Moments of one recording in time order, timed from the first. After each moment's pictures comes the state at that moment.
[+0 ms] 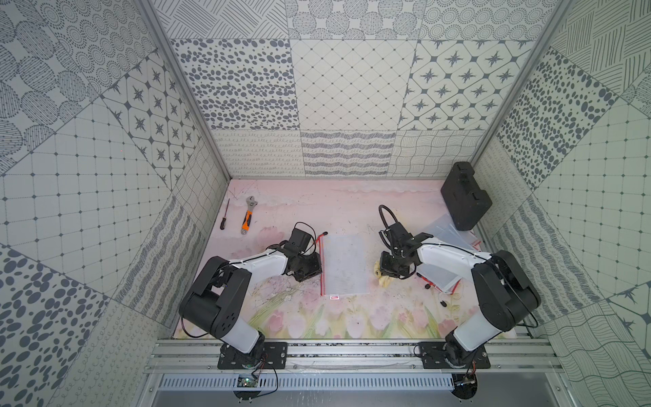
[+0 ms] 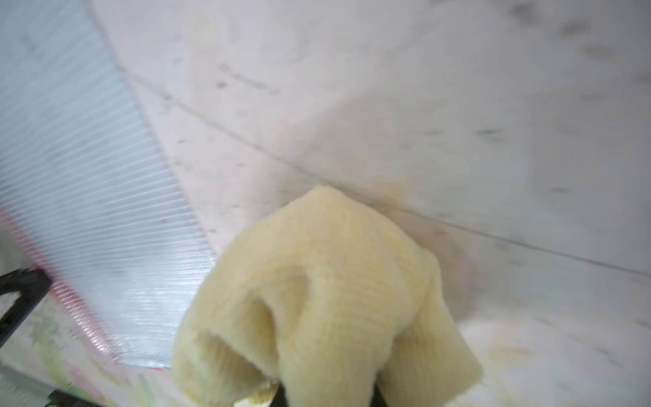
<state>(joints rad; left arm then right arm) -0.47 1.56 0.73 -0.29 0.36 -0.76 0.52 1.60 0.93 -0.69 -0.17 0.73</state>
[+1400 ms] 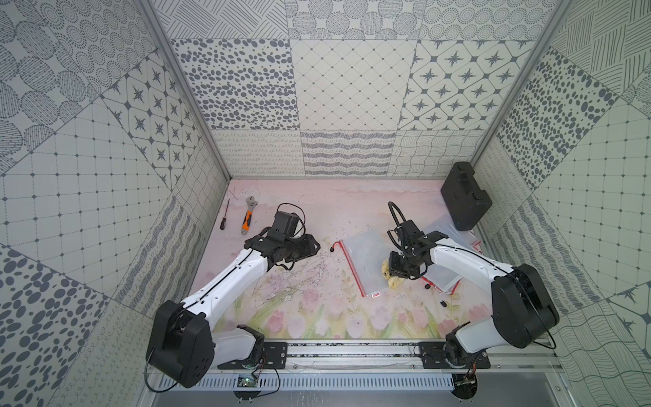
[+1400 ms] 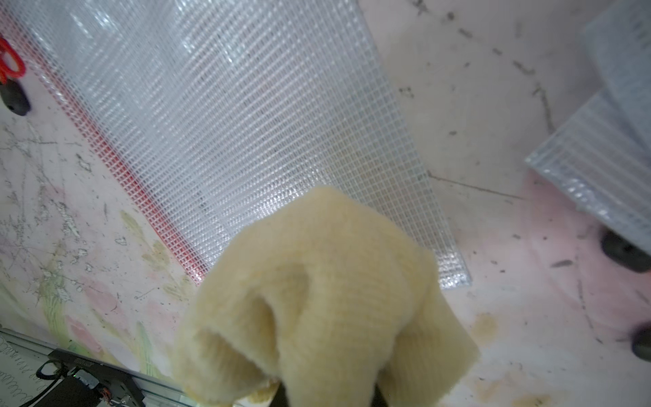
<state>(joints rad) -0.44 1.28 0.89 -0.53 0.31 -0.66 0.46 1.49 0.94 -0.79 -0.22 0.63</state>
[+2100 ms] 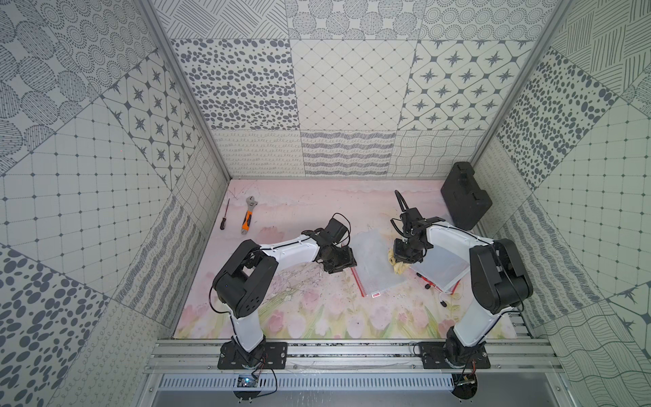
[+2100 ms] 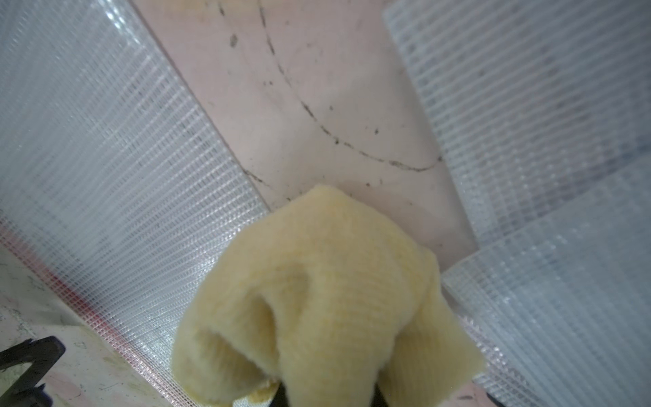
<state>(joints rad) -0.72 1.80 1.10 -0.43 0.35 -0.88 0.30 1.73 1.08 -0.77 -0.17 0.48</state>
